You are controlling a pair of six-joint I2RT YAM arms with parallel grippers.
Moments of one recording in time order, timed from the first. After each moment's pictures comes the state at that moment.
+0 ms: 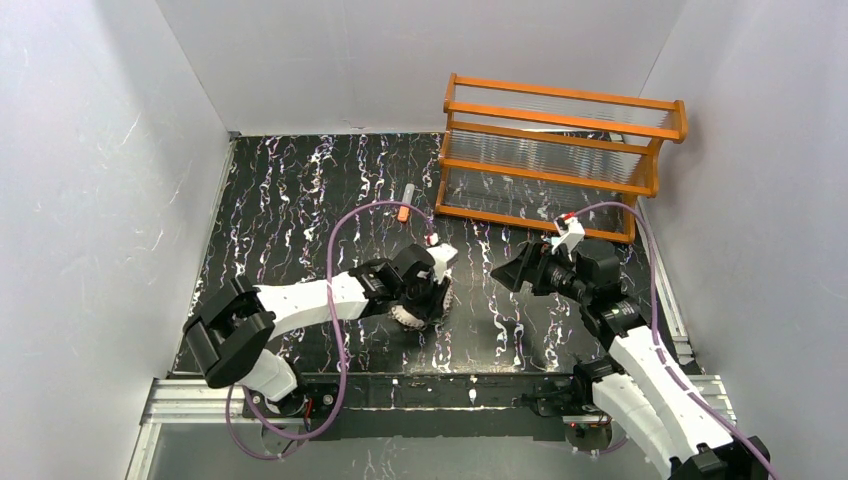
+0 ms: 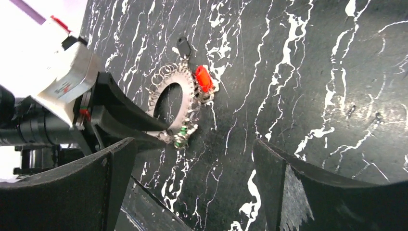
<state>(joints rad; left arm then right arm) -0.93 1.48 0.81 -0.20 0.10 -0.31 0.33 0.68 0.47 -0.23 -0.41 0.54</state>
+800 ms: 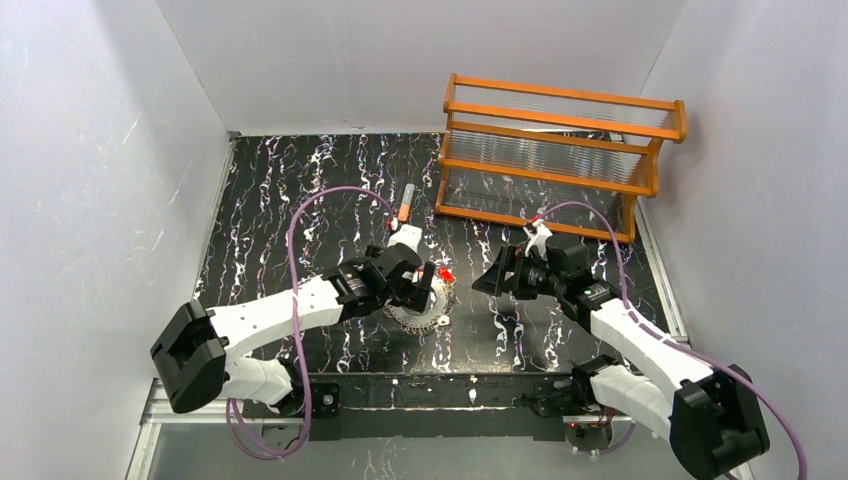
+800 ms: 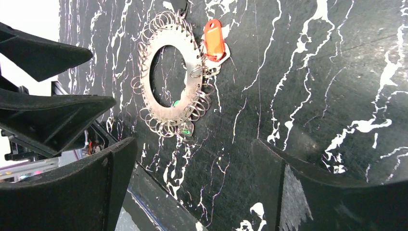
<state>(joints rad) -0.97 1.27 0.84 -0.45 -0.35 -0.46 0.43 0.95 0.45 -0.12 -0.46 0.60</state>
